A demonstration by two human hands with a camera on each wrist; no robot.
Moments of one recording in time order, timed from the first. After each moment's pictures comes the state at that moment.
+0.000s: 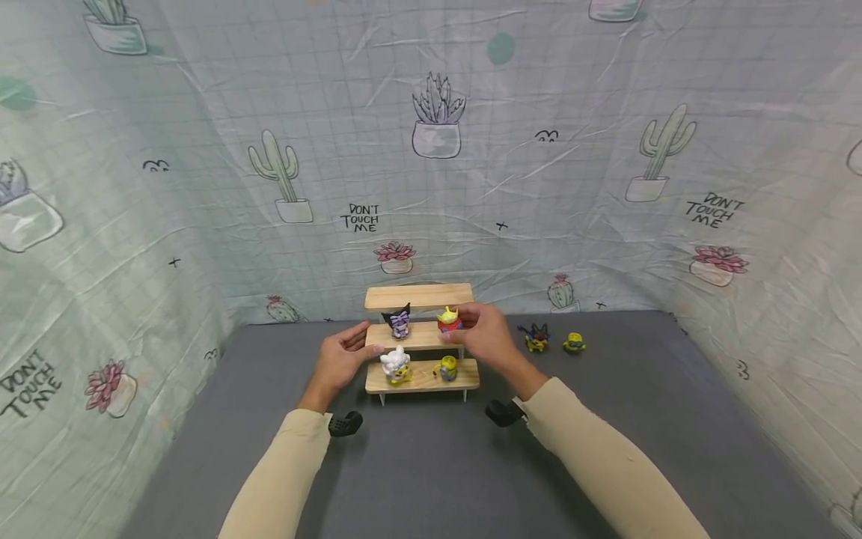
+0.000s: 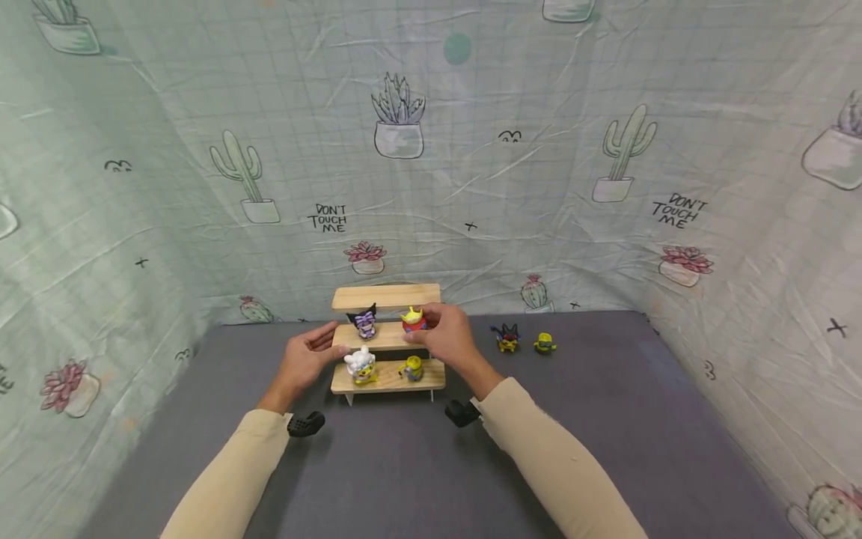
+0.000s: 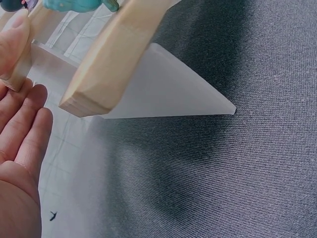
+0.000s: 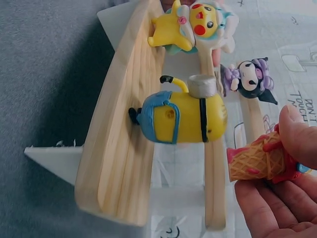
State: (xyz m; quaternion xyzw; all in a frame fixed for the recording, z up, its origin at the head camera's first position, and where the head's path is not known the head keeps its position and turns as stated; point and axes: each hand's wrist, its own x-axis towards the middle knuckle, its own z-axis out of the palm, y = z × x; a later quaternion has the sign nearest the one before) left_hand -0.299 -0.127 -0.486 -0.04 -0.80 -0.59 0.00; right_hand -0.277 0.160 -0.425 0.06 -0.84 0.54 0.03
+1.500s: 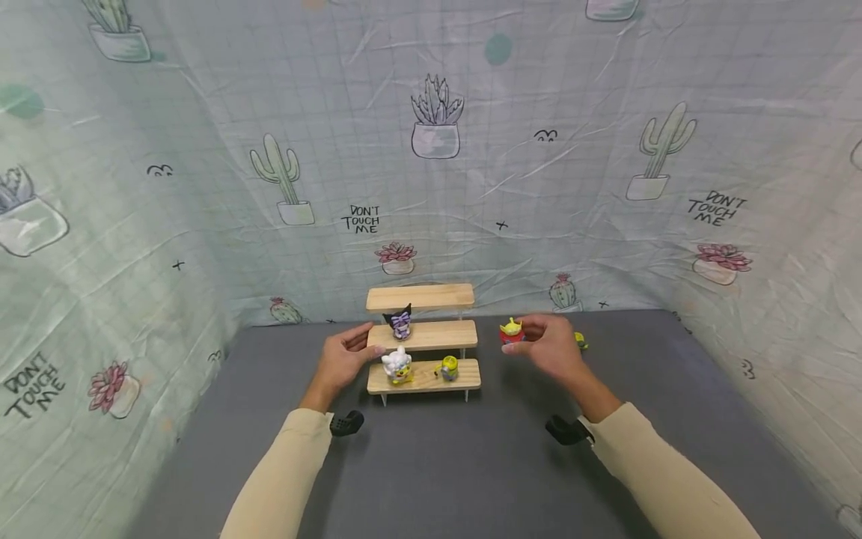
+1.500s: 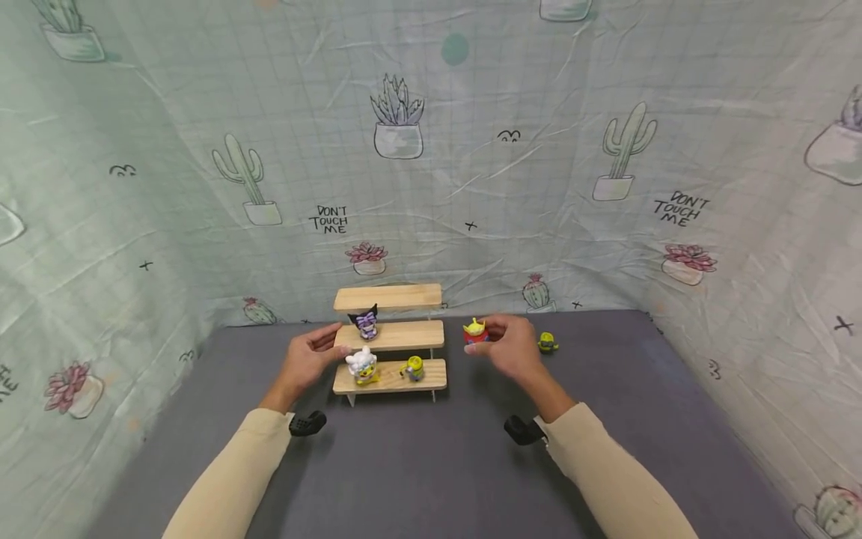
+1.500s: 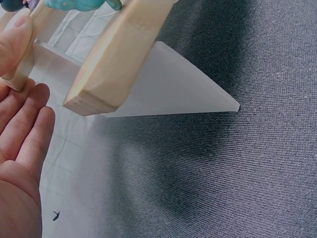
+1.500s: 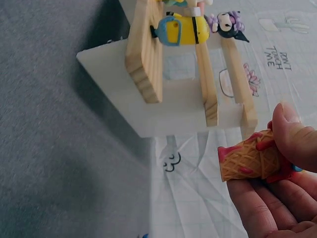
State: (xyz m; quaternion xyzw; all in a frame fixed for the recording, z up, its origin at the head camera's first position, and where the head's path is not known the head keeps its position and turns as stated) left_hand -0.297 -0.126 -0.482 -0.05 -0.81 -0.58 0.00; right_hand -0.244 0.253 -0.429 0.00 -0.86 0.51 0.05
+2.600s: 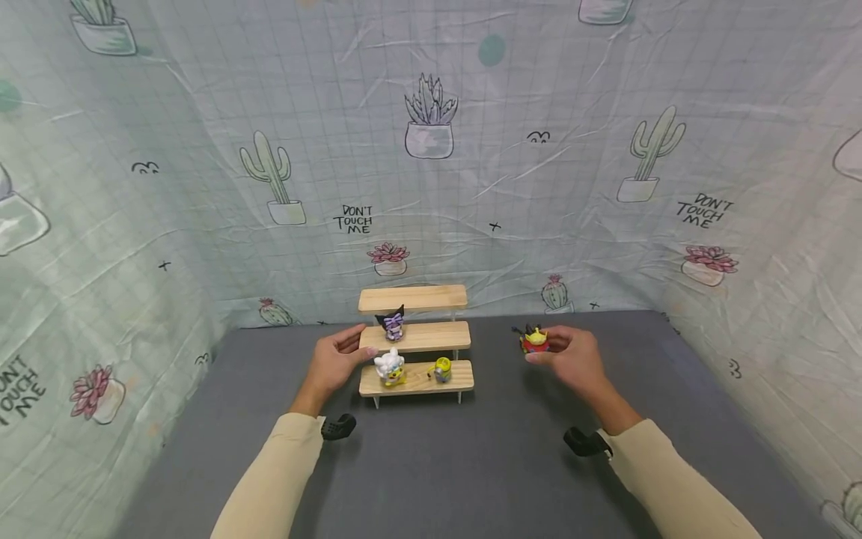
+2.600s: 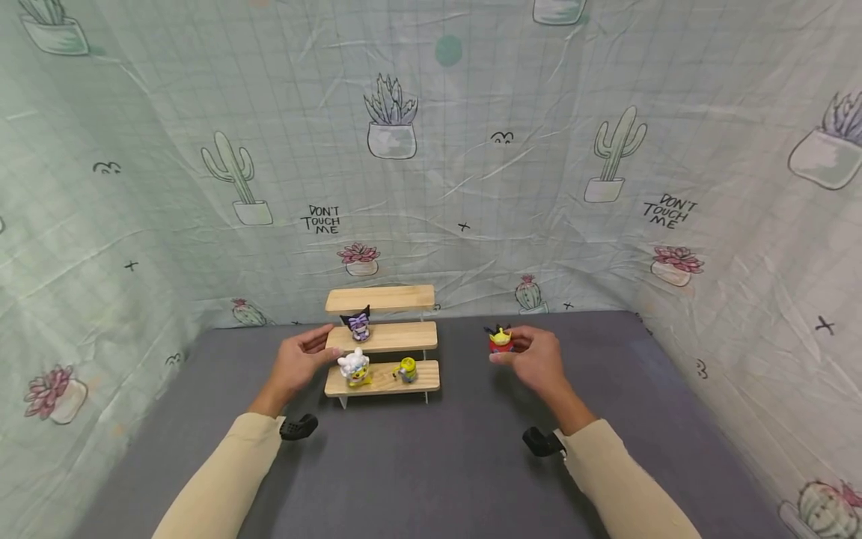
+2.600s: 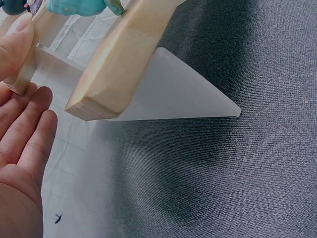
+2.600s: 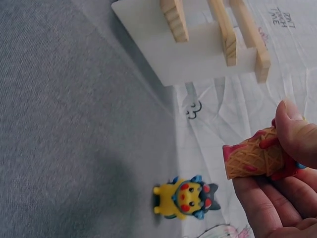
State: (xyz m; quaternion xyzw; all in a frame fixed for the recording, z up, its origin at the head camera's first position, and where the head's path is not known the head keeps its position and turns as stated) left_hand -0.295 -0.126 -0.480 -0.04 -0.81 -0.58 -0.01; right_hand -0.233 0.296 -0.453 -0.06 -0.87 0.49 0.07
